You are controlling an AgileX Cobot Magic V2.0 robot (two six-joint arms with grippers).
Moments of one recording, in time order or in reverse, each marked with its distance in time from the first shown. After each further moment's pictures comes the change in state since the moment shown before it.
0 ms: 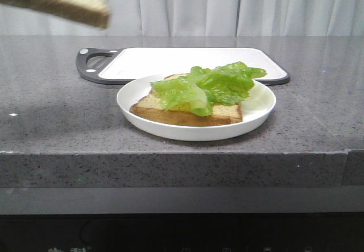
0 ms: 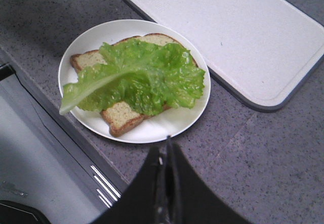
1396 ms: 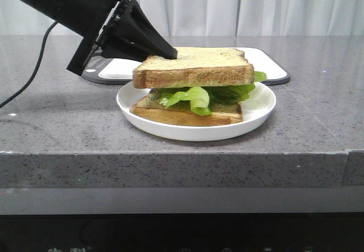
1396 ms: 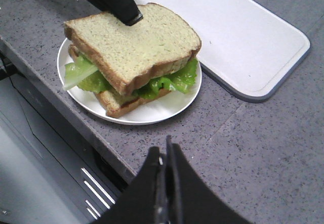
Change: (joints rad) left arm -0.154 0.689 -0.253 -0.393 0.199 0.269; right arm -0.002 -0.201 0.168 -0.022 -0.060 0.000
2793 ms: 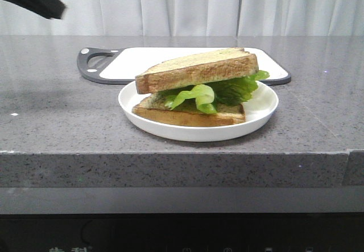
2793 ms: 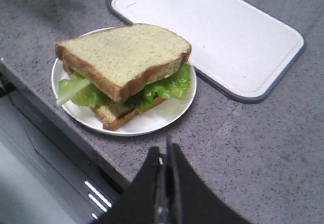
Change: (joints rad) left arm 0.190 -0.357 0.053 0.564 -0.130 -0.193; right arm -0.036 0.000 0.000 0.000 -0.032 0.072
